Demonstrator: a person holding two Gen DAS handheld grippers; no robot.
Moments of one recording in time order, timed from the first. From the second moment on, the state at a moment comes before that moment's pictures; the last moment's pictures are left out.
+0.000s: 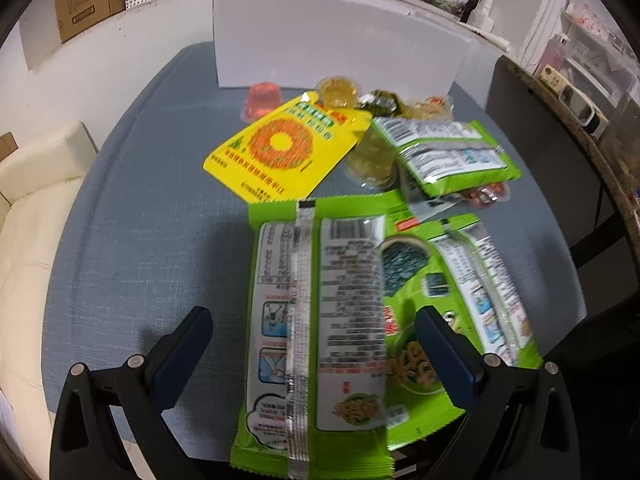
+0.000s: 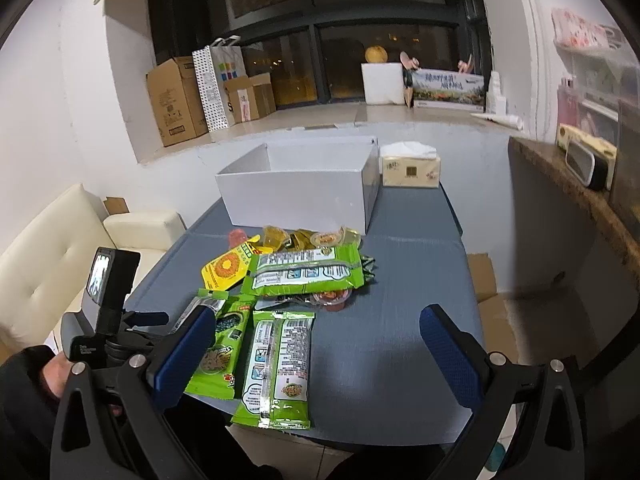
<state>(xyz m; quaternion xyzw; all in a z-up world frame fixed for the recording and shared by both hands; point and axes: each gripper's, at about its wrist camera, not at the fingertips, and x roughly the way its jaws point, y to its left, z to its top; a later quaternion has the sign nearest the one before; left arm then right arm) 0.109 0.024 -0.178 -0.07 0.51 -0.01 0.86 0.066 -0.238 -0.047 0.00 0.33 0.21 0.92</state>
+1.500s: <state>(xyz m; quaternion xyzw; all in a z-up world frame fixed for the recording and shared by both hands) 0.020 0.120 -0.074 -0.14 0.35 -0.01 0.92 0.108 -0.056 -0.167 -0.11 0.49 0.22 0.83</state>
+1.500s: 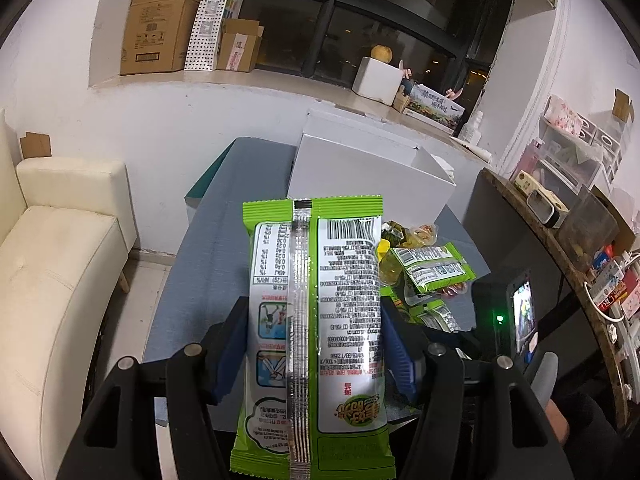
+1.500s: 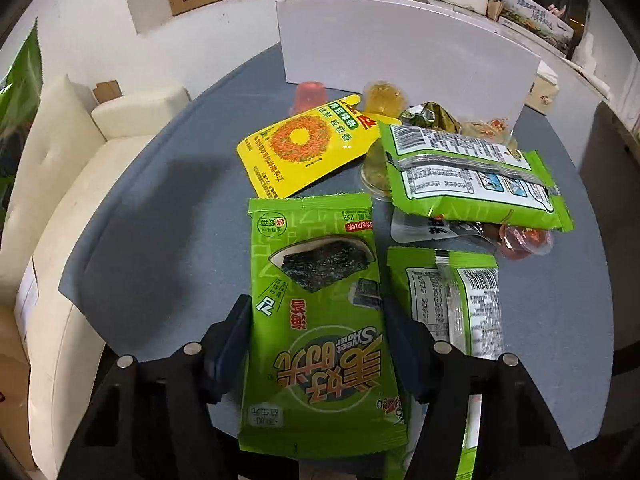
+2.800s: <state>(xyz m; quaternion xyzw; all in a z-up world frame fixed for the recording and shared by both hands) 0.386 0.096 -0.033 -0.03 0.38 -0.01 0.93 0.392 -0.161 -0.009 0.18 0.37 0.20 0.89</state>
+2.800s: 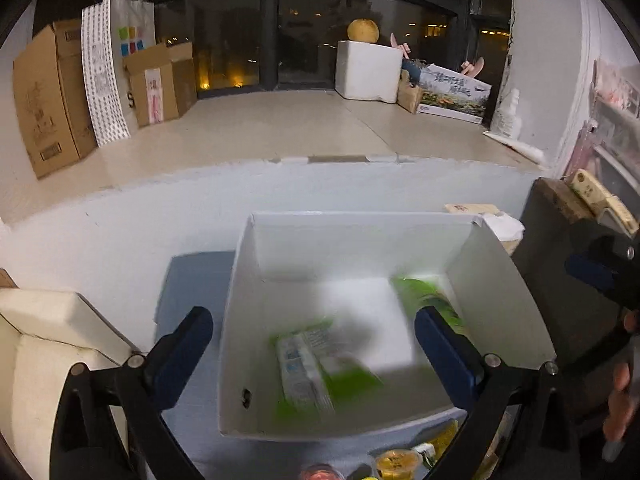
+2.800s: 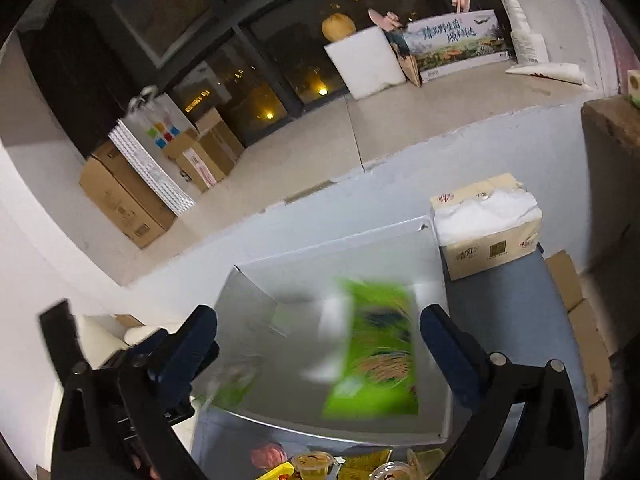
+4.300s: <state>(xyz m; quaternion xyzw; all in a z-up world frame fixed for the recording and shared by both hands) 0.074 0.047 -0.090 -0.03 0.37 -0.09 0.93 0.126 -0.146 -0.169 -0.12 0.47 0.22 0.84</state>
